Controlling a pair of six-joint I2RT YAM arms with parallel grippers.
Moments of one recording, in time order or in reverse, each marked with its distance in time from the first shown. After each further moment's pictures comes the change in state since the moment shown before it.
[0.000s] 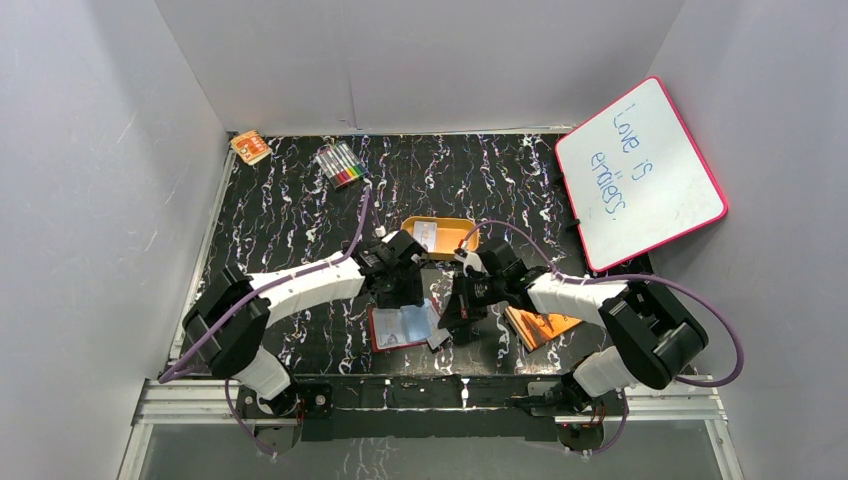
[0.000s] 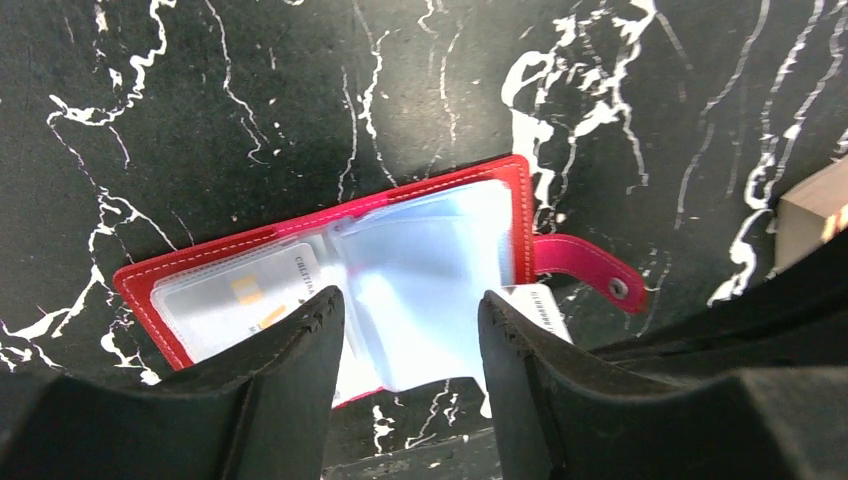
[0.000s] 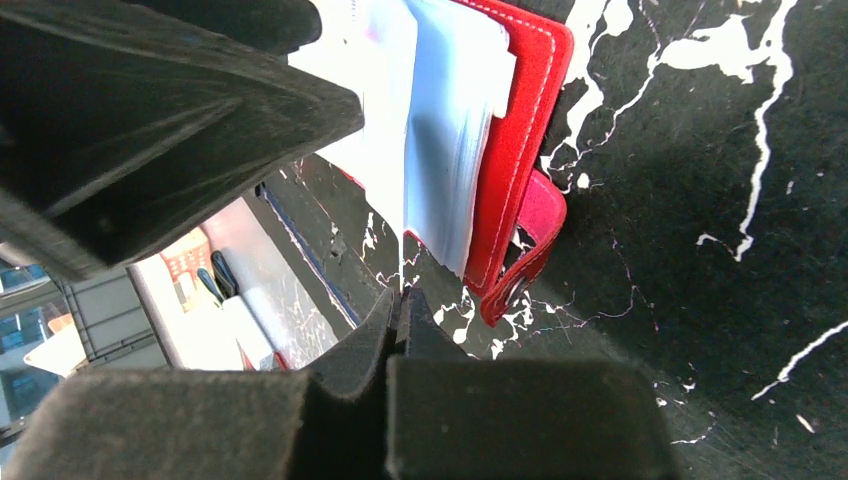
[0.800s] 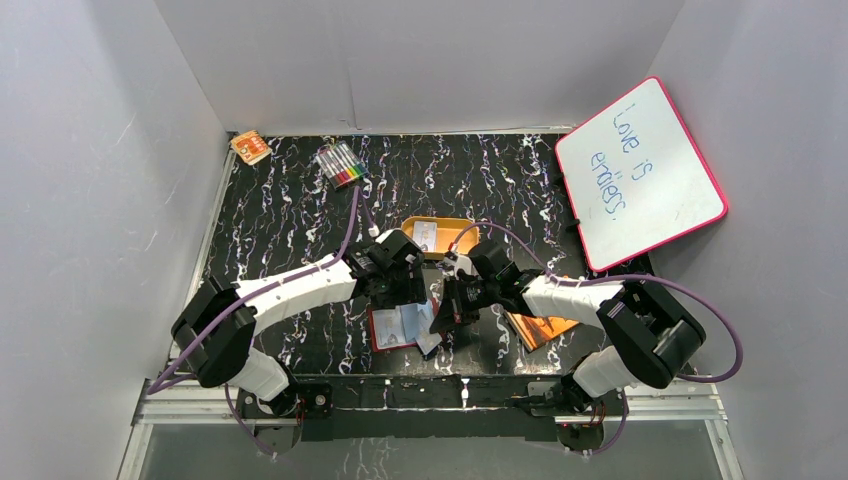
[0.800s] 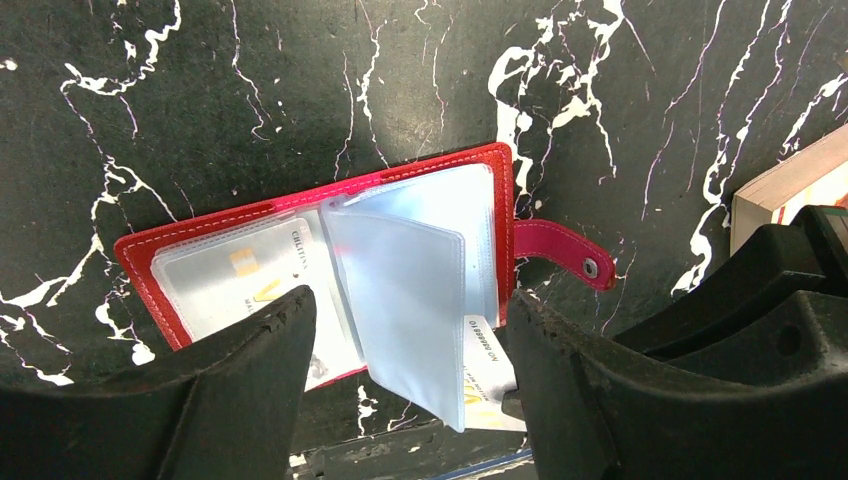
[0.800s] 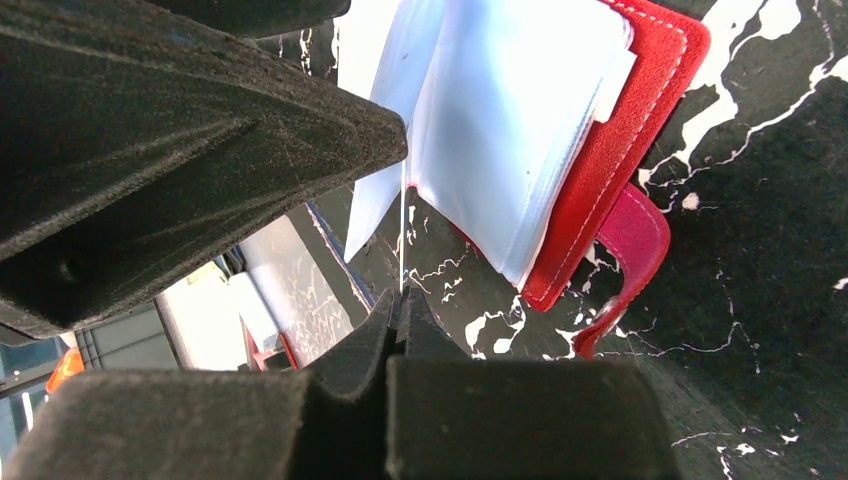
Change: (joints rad) left arm 0.000 -0.072 -0.009 -0.014 0.000 -0.054; right arm 0.070 0.011 0.008 0.055 -0.022 0.030
